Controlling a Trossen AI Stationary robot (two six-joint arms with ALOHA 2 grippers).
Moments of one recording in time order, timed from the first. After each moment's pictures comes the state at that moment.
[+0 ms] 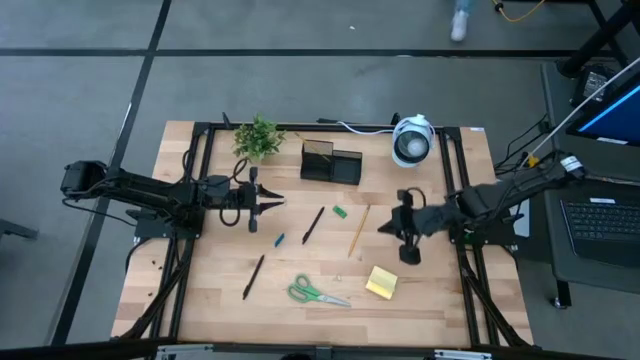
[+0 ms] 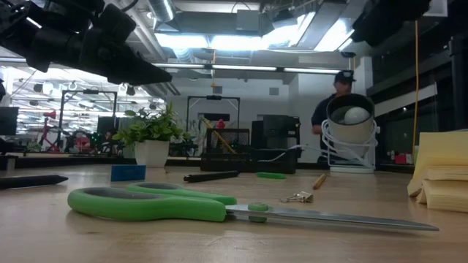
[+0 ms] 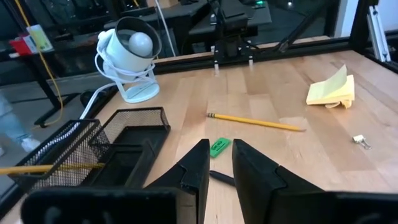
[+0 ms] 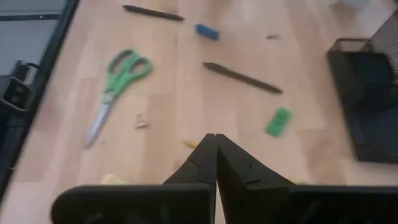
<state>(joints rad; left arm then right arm) 0.06 0.95 0.21 0.55 -0.07 0.14 0.41 1.08 0.85 -0.51 0.29 0.33</state>
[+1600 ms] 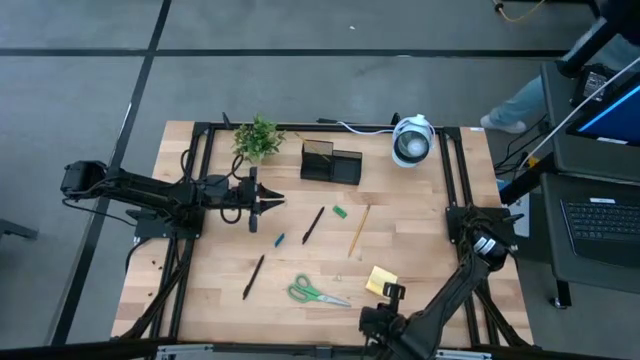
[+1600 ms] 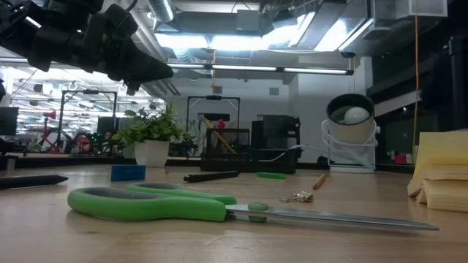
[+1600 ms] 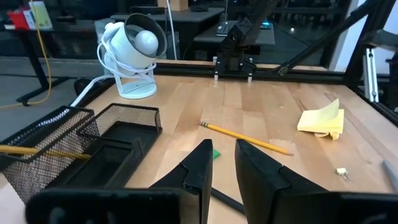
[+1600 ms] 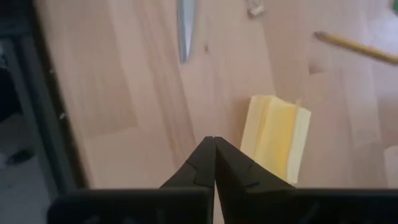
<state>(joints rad) 0.06 0.95 0.21 0.59 -0.07 -0.03 0.86 2.19 1.89 -1.32 0.36 1.07</state>
